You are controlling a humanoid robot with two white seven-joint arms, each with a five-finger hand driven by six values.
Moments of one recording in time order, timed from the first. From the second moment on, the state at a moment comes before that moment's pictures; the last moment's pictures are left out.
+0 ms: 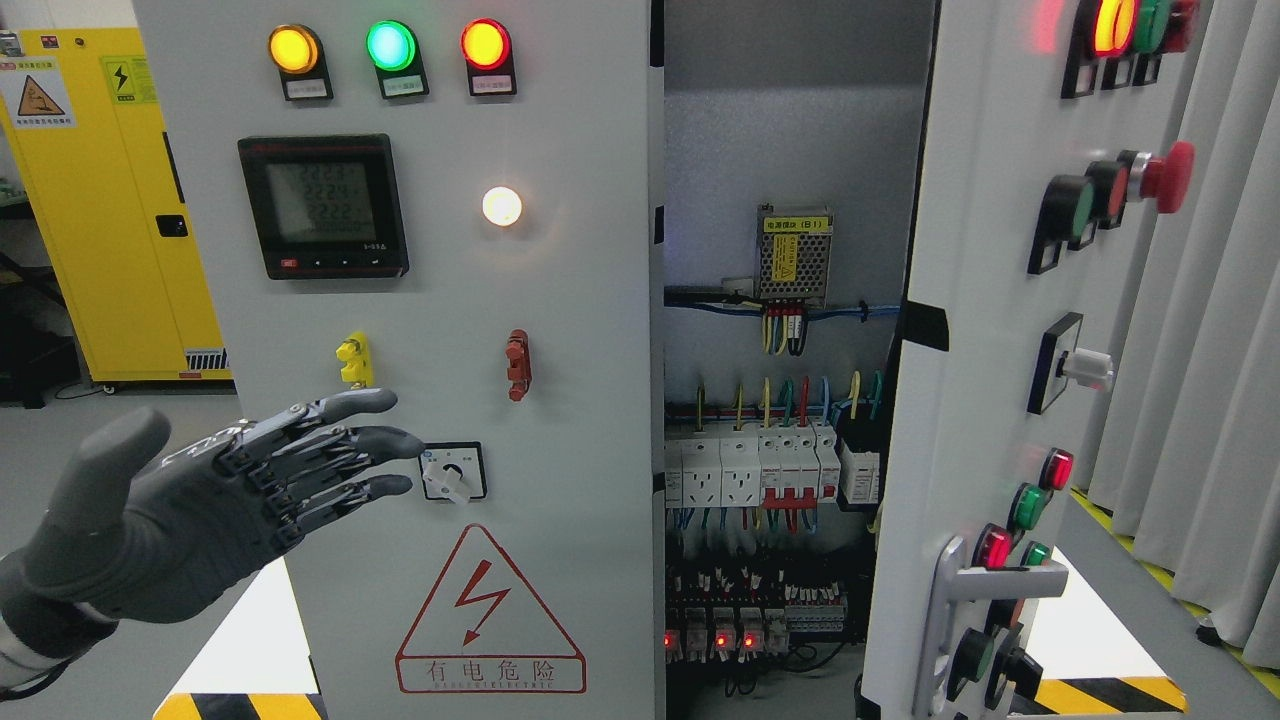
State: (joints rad) left arm -0.65 0.82 -0.13 -1.87 1.18 0.32 -0.64; right arm 0.09 0.00 0.17 -0.20 -0.19 0.08 0.08
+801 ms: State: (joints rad) left arm -1.07 0.70 -0.58 -1.73 1.33 0.33 -0.53; right arm 0.09 0.00 0.17 -0.20 -0.19 0.08 0.08
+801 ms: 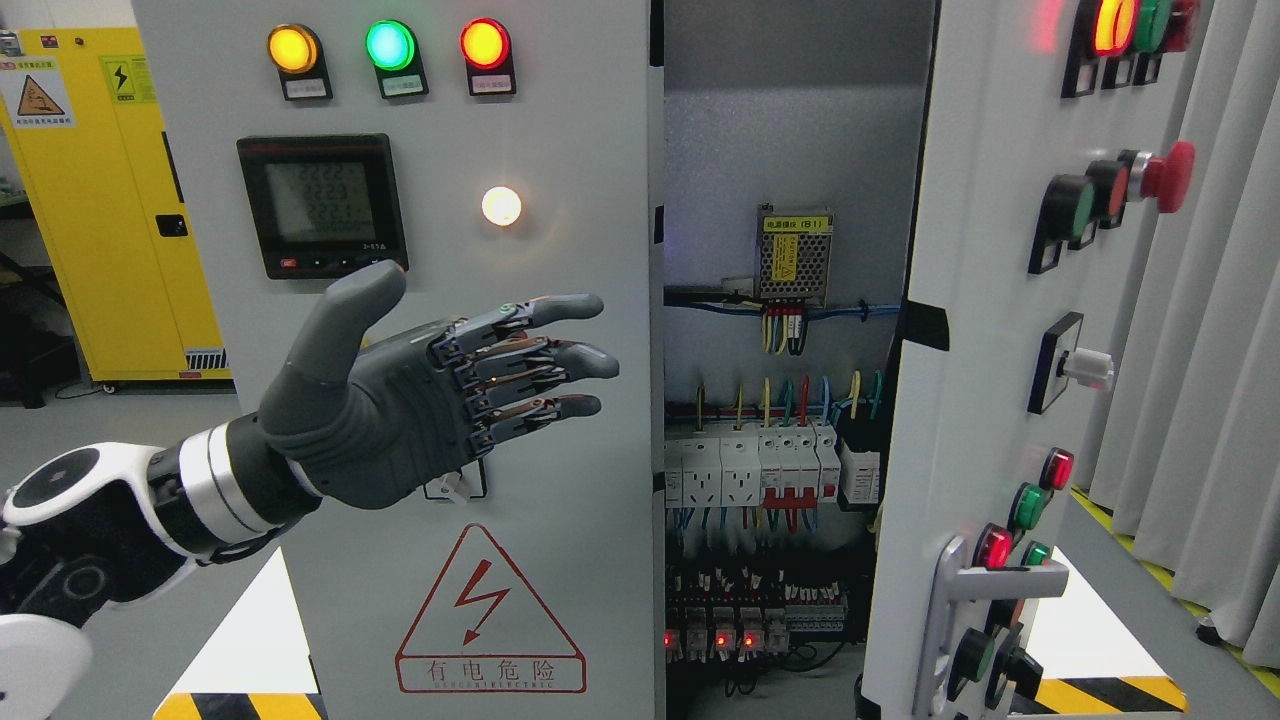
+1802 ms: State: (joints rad) left arm -1.31 0.48 -0.82 -1.57 1.36 0.40 -0.50; right arm 0.09 0.00 0.17 -0.20 -0.19 0.08 0.08
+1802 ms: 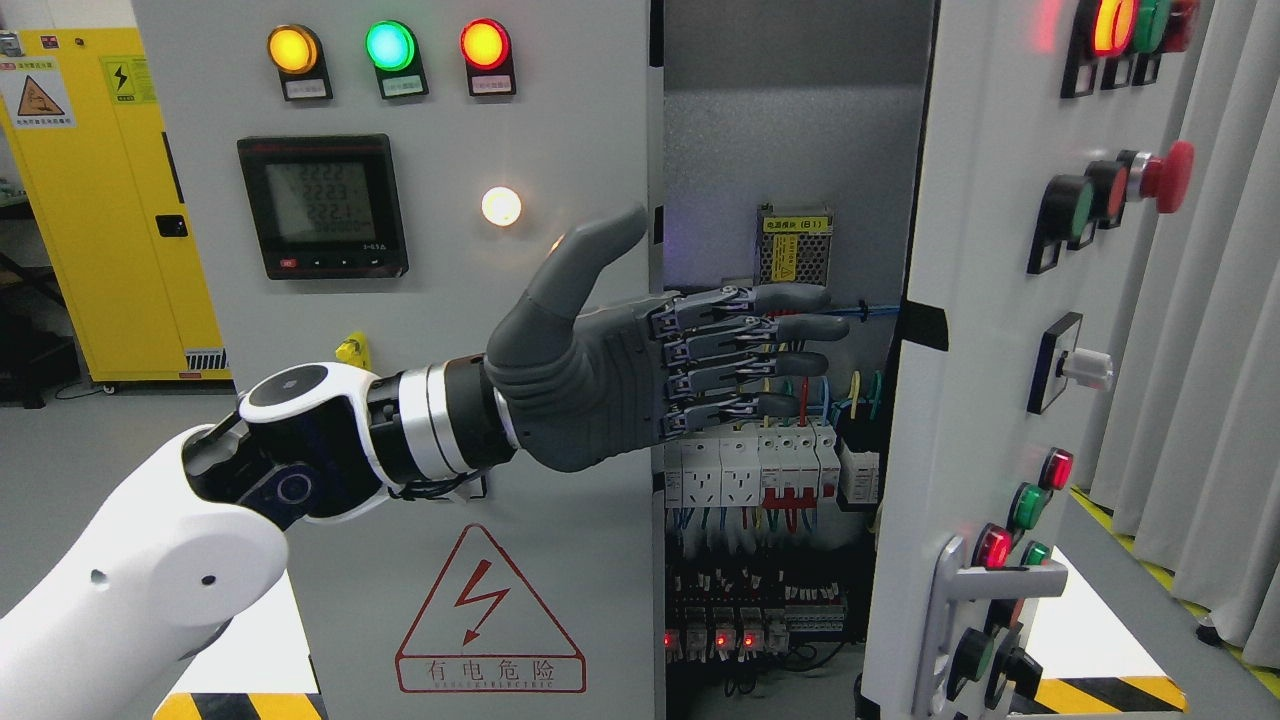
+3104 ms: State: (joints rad) left arm -1.29 0.17 -0.73 -1.46 1.22 0.50 -0.50; right arm 0.09 0.00 0.17 -0.20 -0.19 0.08 0.08
